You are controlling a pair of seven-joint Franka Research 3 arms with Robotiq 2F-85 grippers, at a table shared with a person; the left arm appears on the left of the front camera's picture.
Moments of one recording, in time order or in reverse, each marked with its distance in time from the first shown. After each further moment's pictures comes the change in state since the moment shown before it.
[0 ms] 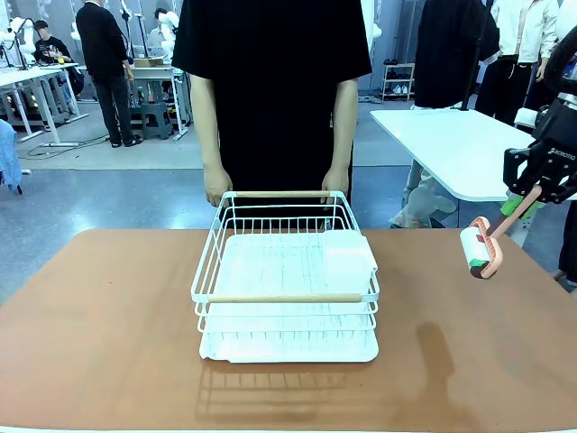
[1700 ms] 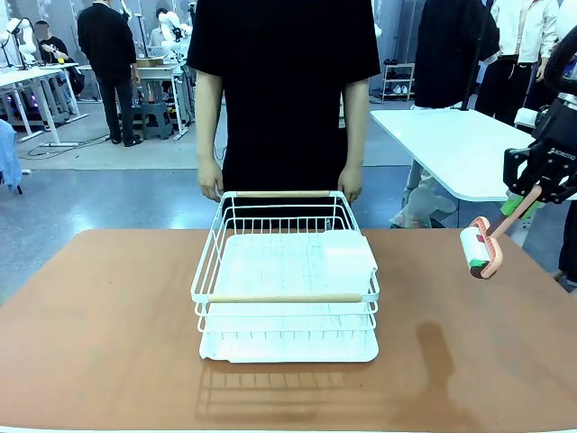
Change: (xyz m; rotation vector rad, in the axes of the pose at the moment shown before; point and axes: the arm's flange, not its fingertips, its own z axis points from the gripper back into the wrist) left arm 0.000 0.000 0.000 0.000 0.000 0.000; right arm 0.000 0.000 0.000 0.000 0.000 0.000
